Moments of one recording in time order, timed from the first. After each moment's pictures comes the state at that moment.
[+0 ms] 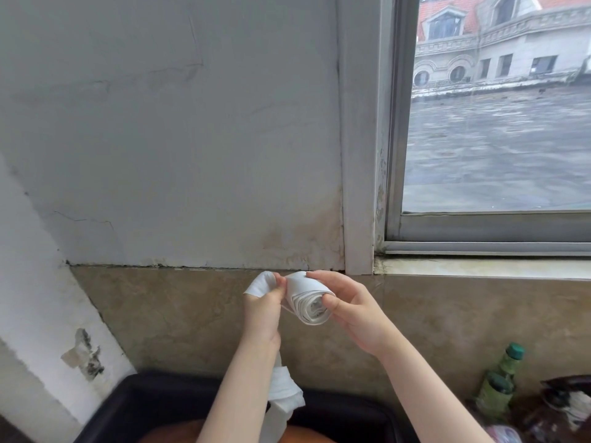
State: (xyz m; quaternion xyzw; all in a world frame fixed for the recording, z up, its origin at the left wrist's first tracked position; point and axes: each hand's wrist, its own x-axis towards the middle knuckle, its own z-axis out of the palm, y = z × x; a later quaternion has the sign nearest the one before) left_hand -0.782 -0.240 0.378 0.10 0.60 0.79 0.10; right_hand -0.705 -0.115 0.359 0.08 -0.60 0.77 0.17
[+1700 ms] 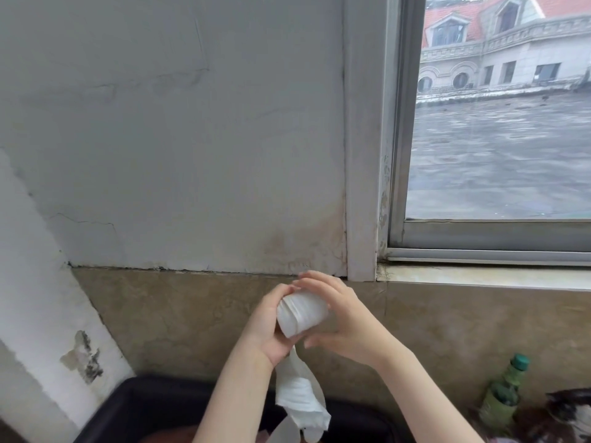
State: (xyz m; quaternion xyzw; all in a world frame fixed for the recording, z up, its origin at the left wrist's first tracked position) left_hand -0.774 -0.248 0.392 0.07 0.50 0.79 0.35; right_hand -0.700 -0.122 0.374 0.08 -0.90 0.36 0.22
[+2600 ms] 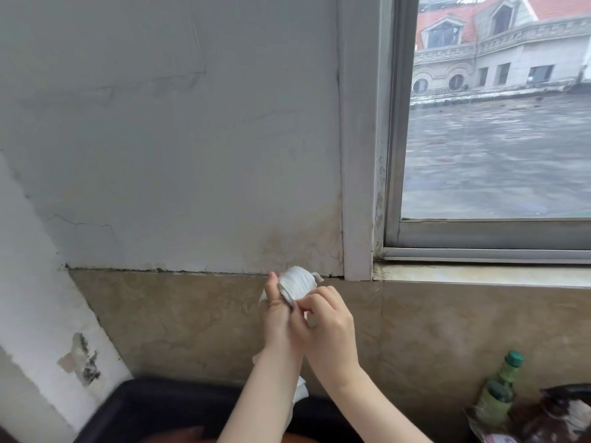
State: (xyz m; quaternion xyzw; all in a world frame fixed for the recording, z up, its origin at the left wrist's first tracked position) left_hand -0.764 -0.222 0.375 -0.01 0.54 0.81 0.21; right_hand -0.723 -0.169 0.349 -0.03 -0.75 0.25 0.61
